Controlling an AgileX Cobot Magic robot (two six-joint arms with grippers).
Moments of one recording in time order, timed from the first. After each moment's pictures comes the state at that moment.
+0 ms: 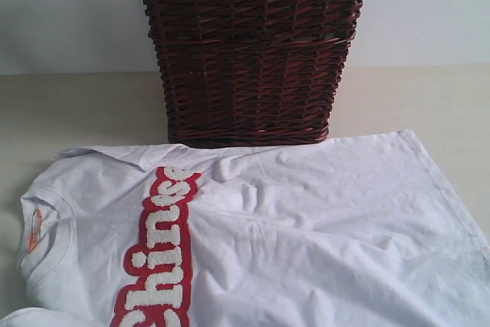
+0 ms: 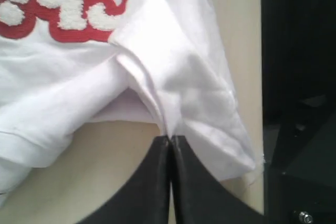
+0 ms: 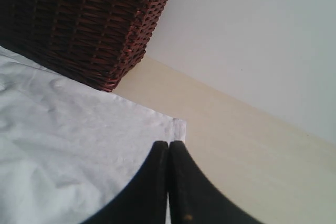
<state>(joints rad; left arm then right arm) 0.20 1.23 -0.54 -0.55 1.20 1.95 0.12 0.01 -0.01 0.21 0.29 -0.59</state>
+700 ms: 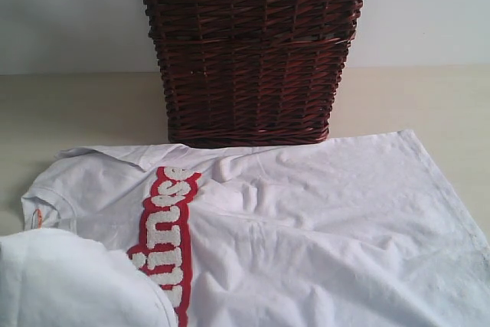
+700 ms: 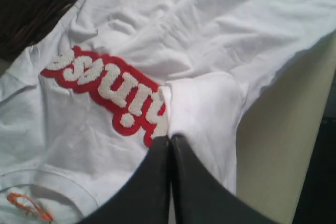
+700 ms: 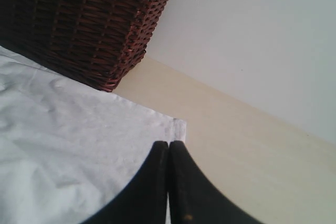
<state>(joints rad) 0.20 0.78 -0.54 -0.86 1.22 1.54 0.12 0.01 -0.01 0.21 0.29 -0.59</state>
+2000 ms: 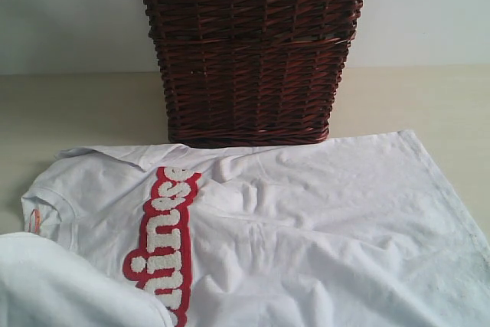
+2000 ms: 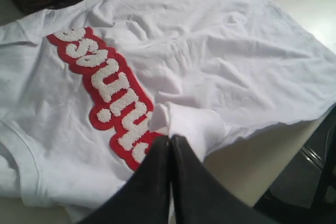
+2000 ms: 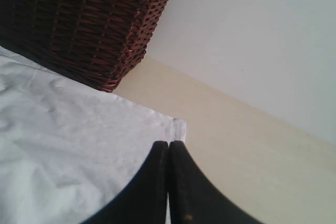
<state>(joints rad) 0.20 0.57 -0.52 -0.87 1.22 0.97 0.12 0.01 -0.01 0.21 0.29 -0.59</state>
